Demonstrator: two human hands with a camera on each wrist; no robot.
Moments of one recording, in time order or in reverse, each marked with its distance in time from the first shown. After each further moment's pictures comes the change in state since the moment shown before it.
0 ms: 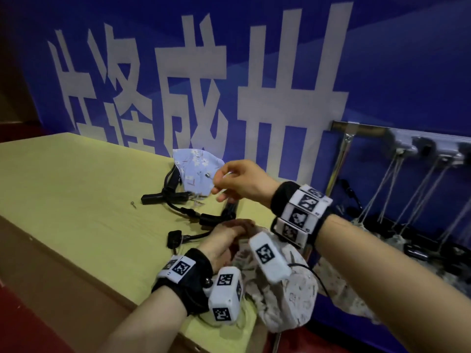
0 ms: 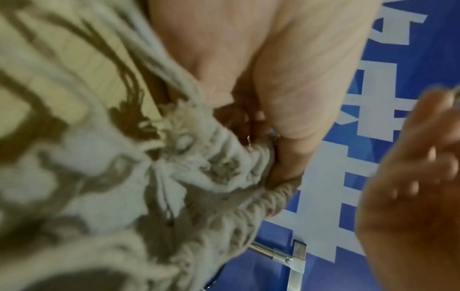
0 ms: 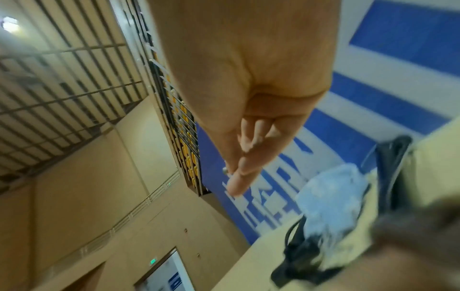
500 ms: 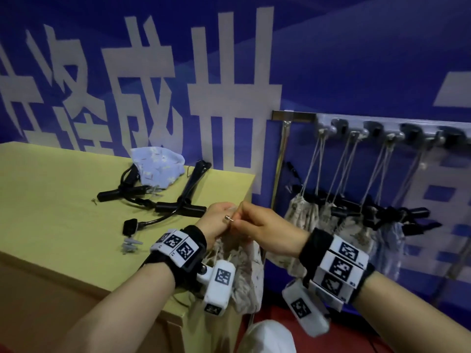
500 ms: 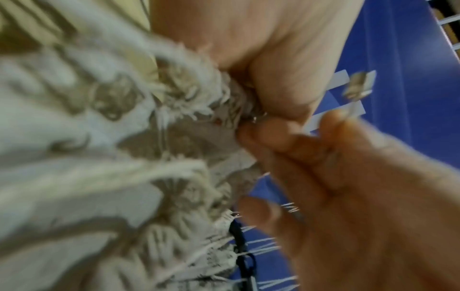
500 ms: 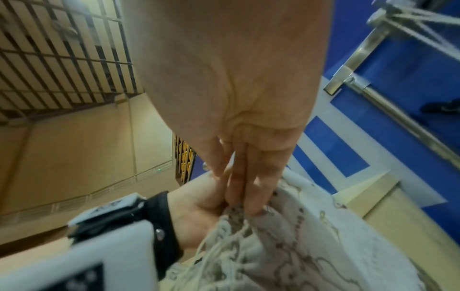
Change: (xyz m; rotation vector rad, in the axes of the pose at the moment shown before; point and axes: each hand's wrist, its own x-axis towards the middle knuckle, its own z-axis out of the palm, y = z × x) left_hand -0.037 -0.007 0.091 0.309 -0.099 0.109; right_hand -0.167 0.081 -0.034 -0.386 0.088 -0.075
